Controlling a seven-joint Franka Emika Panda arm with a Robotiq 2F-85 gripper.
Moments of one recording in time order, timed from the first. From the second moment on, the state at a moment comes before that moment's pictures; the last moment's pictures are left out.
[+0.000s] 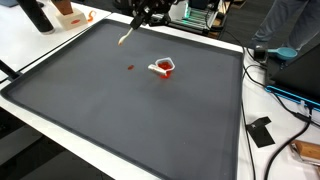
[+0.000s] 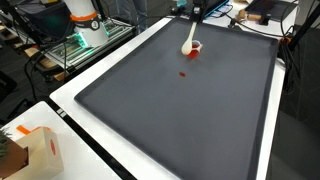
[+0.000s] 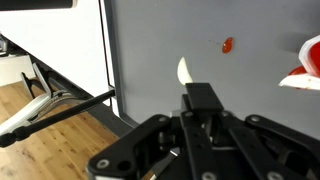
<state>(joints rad) 0.28 0.24 0.14 -1.95 -0.83 1.92 0.72</state>
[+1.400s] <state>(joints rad) 0.34 0.45 0.14 -1.88 -0.99 1.88 1.03</state>
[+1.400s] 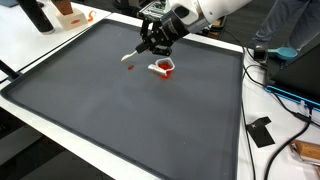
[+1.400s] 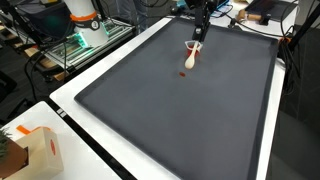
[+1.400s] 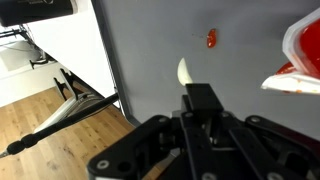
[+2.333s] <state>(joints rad) 0.31 0.44 0.14 -1.83 -0.84 1.88 0.89</state>
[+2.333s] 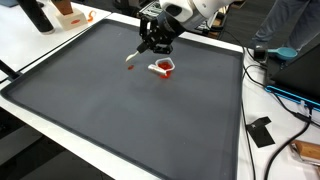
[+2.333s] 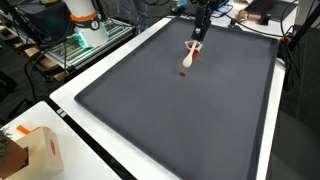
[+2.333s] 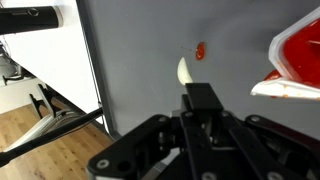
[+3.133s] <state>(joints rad) 0.23 0.31 0.13 -1.83 -0.53 1.94 0.60</state>
